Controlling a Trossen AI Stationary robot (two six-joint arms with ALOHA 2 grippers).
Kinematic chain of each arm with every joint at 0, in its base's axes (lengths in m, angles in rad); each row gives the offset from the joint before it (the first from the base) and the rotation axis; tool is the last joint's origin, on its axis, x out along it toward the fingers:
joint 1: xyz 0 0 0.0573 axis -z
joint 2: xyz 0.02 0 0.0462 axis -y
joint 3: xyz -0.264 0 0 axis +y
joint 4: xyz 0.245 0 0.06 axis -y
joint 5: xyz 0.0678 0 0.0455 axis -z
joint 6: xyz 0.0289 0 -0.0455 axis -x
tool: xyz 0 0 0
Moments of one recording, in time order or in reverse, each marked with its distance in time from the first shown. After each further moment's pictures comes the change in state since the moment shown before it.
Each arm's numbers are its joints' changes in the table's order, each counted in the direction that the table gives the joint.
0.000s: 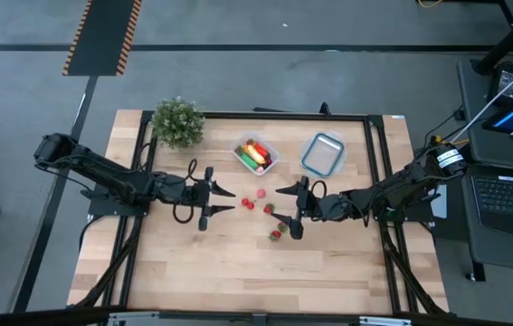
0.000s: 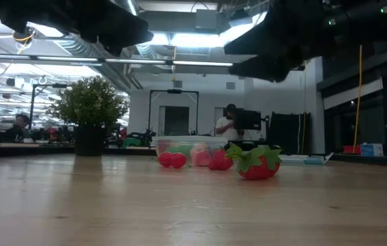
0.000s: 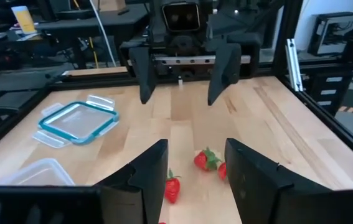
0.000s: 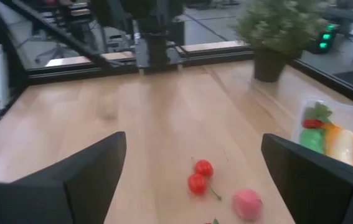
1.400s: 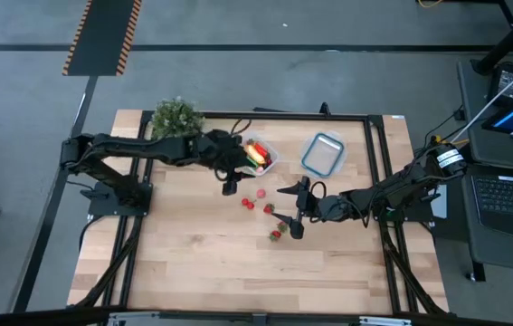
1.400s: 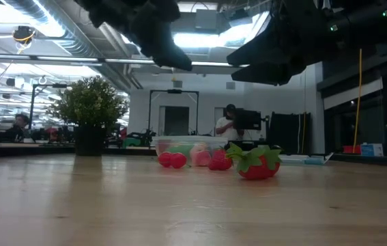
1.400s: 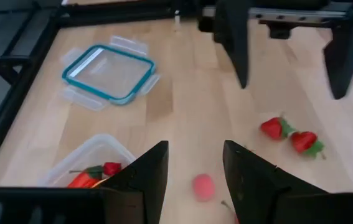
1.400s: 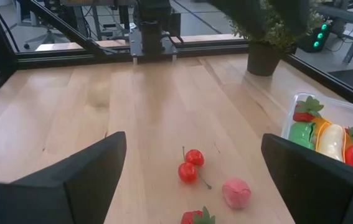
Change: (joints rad) left arm -0.423 -0.303 -0.525 -0.604 0.365 -0.175; right arm 0.000 0.000 0.007 -0.039 0.023 0.019
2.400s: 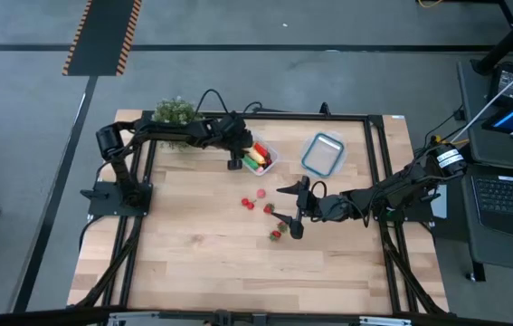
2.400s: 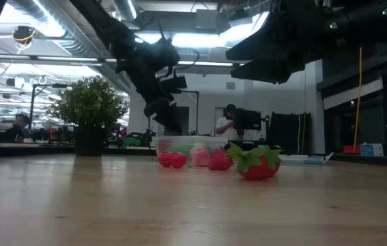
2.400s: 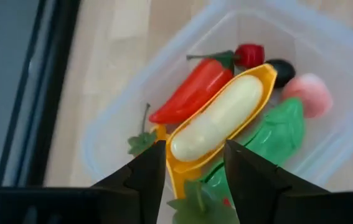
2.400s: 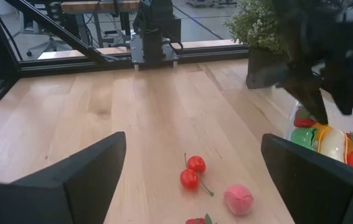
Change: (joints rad) left arm -0.277 -0.335 -0.074 -0.023 -0.105 -0.308; right arm 0.000 0.000 0.000 0.025 0.000 -0.001
